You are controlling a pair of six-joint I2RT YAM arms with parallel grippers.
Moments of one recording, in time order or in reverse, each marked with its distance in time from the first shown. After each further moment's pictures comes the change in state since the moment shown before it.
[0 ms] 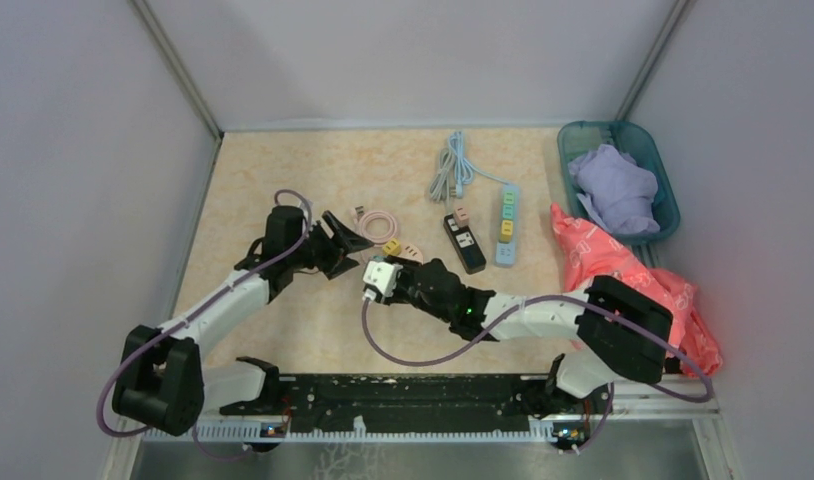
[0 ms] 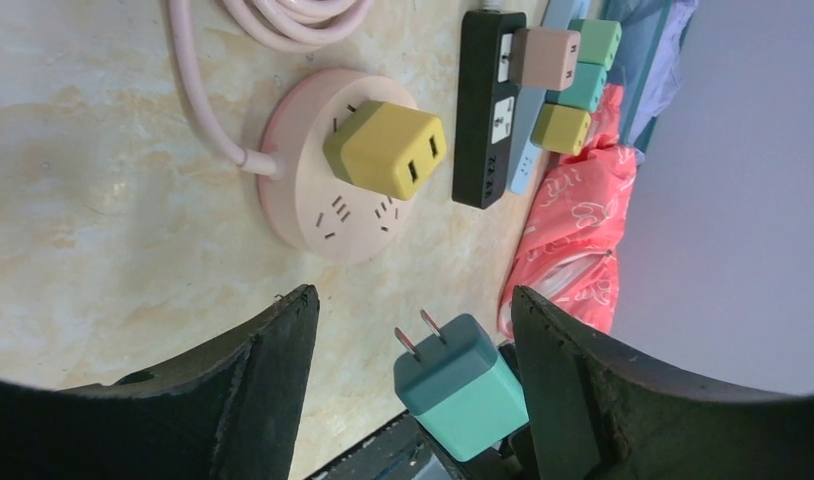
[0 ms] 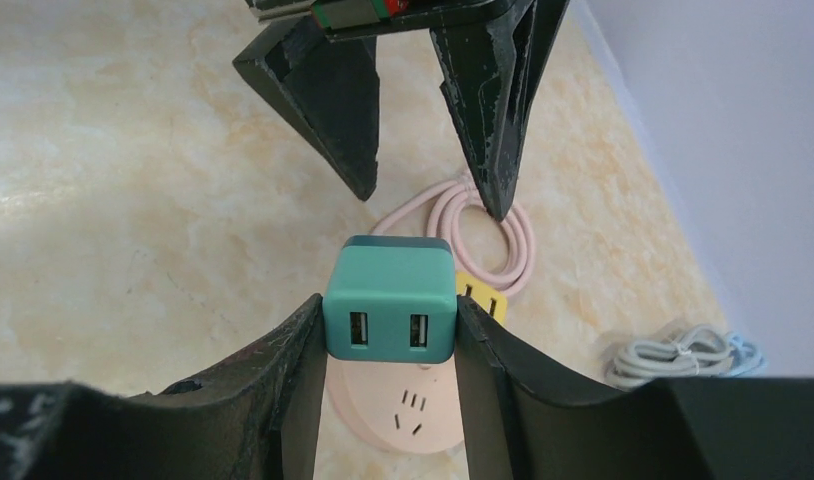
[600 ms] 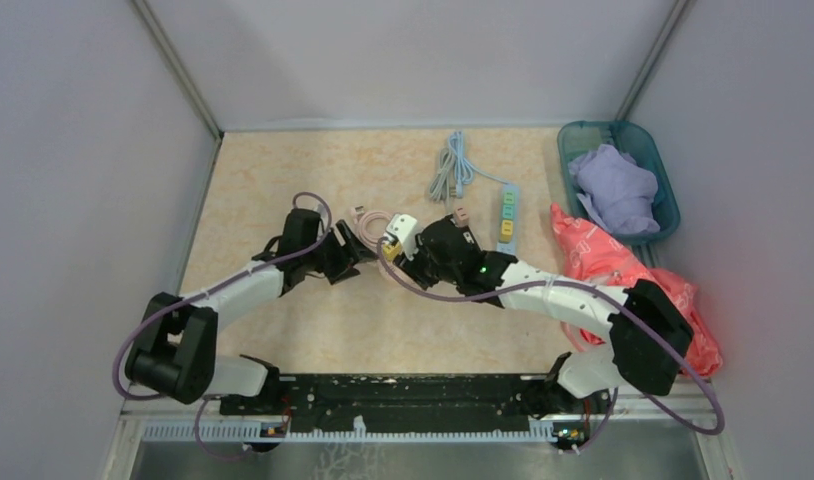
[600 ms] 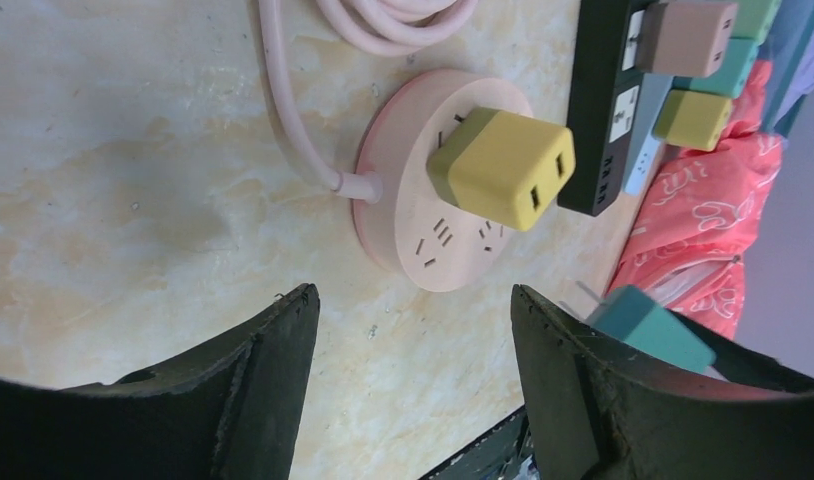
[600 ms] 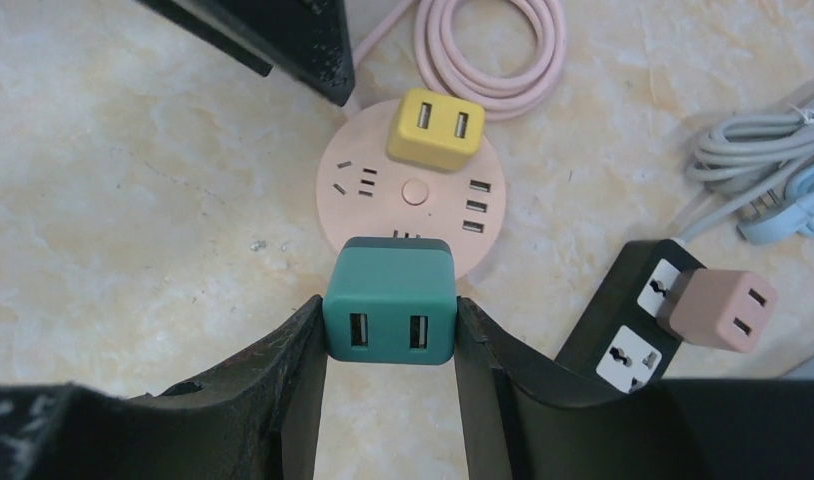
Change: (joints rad) left arm -0.035 0.137 0.003 0.013 -0.081 0.157; right arm -0.172 -0.104 0.214 -0.692 -0.077 0.330
